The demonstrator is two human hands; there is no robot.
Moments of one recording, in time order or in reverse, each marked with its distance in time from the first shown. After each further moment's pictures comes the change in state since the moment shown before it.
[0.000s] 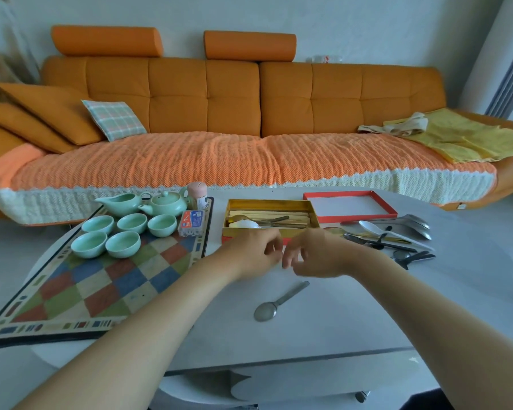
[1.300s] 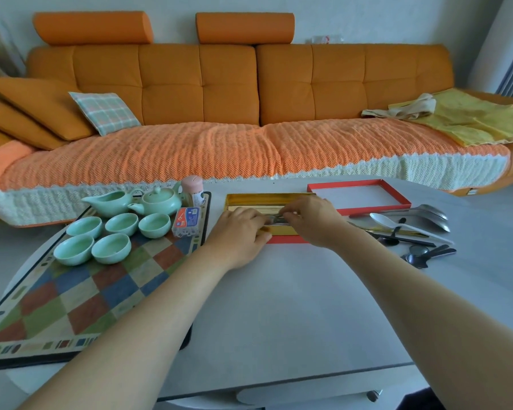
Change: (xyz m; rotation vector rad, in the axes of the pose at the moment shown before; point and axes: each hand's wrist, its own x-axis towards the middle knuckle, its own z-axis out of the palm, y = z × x) left_hand 0.047 -0.061 0.009 0.462 0.160 0.055; right_hand 0.077 0.035 0.005 -0.046 0.429 0.148
